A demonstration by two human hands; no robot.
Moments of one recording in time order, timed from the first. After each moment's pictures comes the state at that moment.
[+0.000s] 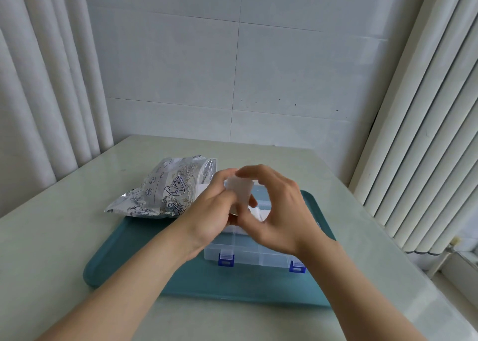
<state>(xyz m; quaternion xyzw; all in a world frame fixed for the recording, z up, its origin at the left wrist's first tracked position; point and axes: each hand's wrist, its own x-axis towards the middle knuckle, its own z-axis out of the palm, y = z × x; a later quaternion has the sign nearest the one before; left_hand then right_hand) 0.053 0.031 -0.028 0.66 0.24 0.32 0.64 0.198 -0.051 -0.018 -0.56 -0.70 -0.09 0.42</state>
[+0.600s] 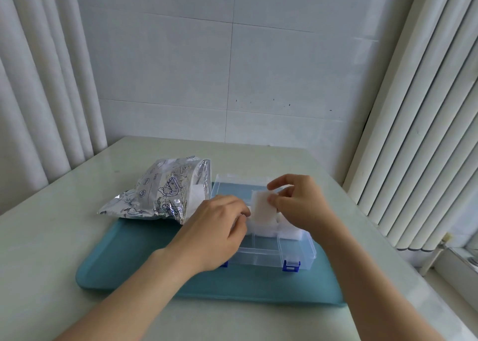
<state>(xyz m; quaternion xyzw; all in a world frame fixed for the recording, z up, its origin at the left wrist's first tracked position) 0.055 0.030 -0.056 0.93 0.22 0.28 0.12 0.255 -0.049 -0.020 -0.76 -0.45 0.13 0.45</state>
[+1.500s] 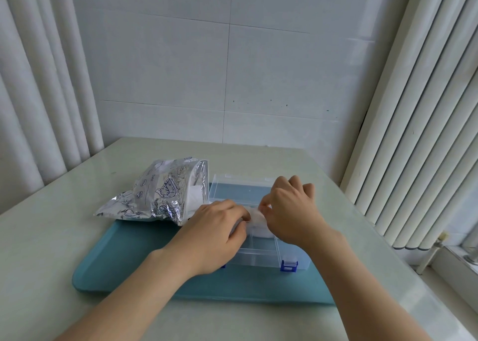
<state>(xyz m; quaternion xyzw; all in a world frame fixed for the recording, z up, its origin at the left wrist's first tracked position) 0.058 0.036 -0.066 0.94 0.23 0.23 0.11 0.244 -0.043 -0.037 -0.80 -0.58 -0.14 0.08</state>
